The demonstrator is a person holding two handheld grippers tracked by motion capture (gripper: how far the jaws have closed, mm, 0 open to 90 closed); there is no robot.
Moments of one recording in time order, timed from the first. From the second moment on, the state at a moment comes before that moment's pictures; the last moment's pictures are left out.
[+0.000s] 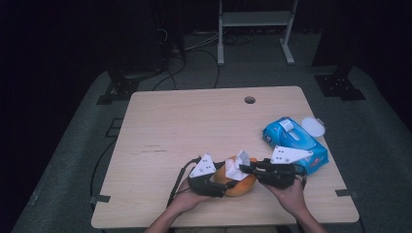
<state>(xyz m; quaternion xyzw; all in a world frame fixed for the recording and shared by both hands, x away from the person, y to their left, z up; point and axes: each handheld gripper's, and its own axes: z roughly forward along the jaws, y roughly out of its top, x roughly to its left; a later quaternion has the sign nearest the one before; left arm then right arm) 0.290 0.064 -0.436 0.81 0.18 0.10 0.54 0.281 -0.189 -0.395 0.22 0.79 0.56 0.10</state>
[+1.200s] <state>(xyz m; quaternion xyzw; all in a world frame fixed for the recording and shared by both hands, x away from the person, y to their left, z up) 0.278 0.058 -0.423 0.85 0.14 0.20 0.47 0.289 -0.193 -0.392 0.24 0.78 0.57 0.07</state>
